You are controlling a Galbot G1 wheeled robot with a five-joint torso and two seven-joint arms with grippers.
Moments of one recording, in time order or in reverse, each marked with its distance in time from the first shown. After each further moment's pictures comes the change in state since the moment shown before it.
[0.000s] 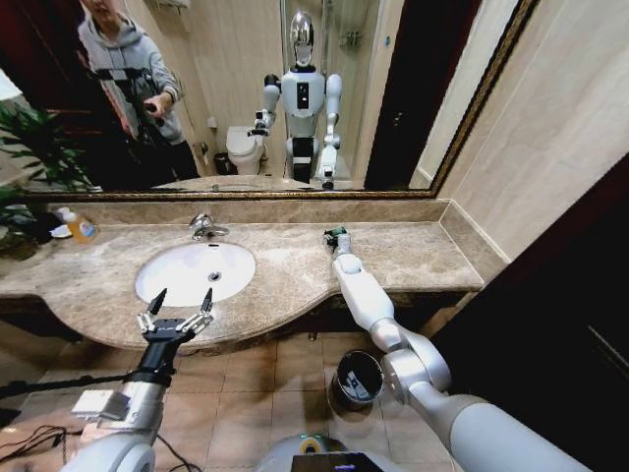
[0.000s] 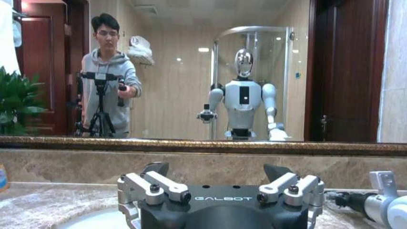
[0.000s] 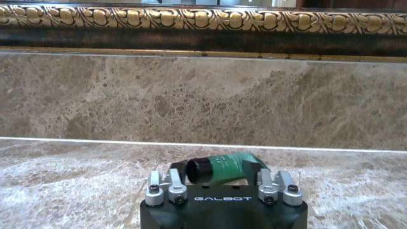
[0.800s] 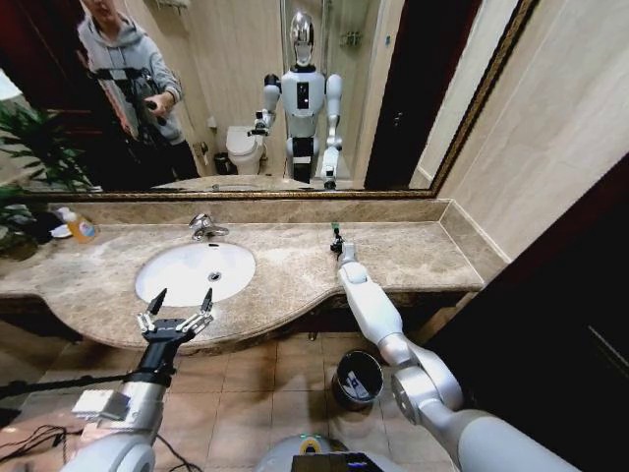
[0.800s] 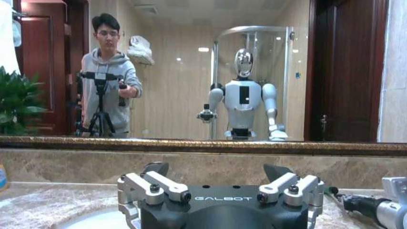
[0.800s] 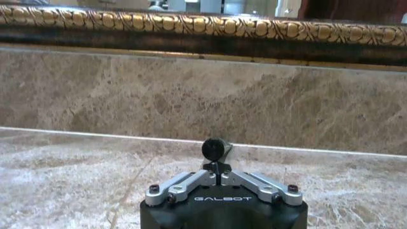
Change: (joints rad) left arm 0.000 0.000 0.000 0.000 0.000 0.000 0.000; right arm -0.078 -0.044 -0.028 0.108 -0.005 0.023 -0.008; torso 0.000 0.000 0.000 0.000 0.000
